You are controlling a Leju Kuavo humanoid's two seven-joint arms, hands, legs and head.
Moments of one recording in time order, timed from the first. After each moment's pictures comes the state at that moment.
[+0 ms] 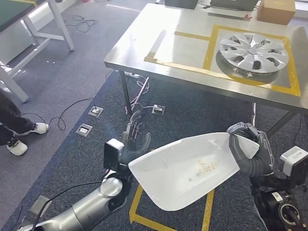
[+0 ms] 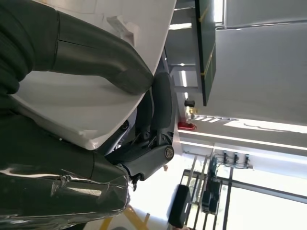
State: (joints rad) left arm -0.23 0.09 -0.60 -1.41 0.26 0.51 -0.49; right arm -0.28 -0.20 0.65 -1.69 -0.41 -0.04 -0.29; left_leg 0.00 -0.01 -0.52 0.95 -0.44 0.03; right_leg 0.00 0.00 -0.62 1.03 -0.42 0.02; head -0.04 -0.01
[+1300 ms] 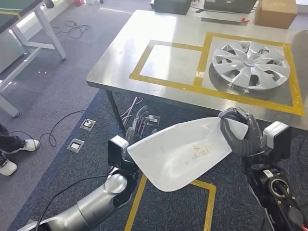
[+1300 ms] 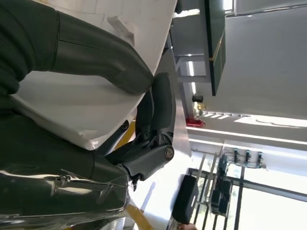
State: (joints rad) left arm -0.27 0.05 -0.60 -1.40 0.24 0.46 -0.50; right arm -0.45 -0.12 0.69 -1.48 -0.40 0.03 -0.29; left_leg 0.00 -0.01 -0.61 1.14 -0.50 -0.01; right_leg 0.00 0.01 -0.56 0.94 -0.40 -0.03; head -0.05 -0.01
